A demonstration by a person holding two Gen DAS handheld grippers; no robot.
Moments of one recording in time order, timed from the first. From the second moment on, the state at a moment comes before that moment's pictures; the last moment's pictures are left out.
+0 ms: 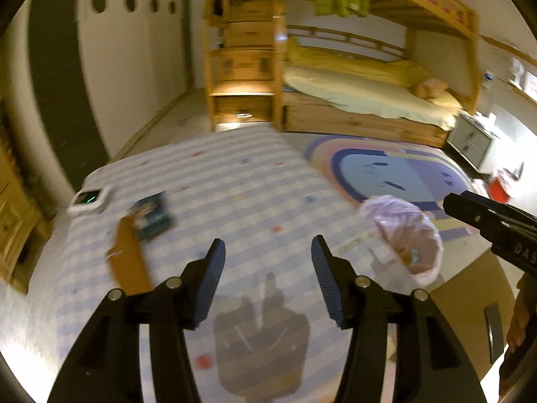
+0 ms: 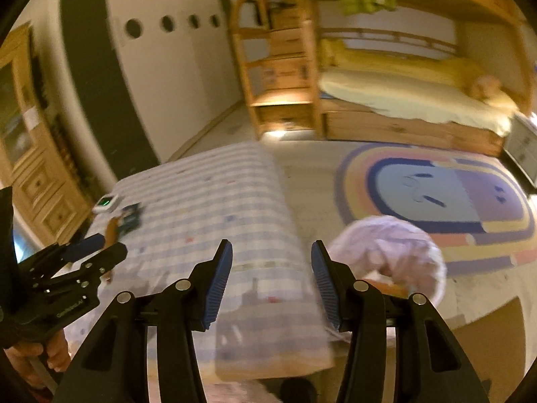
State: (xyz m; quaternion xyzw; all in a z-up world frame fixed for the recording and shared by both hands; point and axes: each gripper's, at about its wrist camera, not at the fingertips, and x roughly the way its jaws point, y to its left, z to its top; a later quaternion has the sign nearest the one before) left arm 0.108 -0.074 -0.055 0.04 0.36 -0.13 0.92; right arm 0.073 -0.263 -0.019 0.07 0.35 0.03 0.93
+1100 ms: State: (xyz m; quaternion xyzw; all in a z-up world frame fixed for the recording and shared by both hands) left arm 0.173 0.045 -0.126 -0.02 0.45 0.03 0.89; right arm 0.148 -0.132 -0.050 -0.03 0.39 0.12 0.91
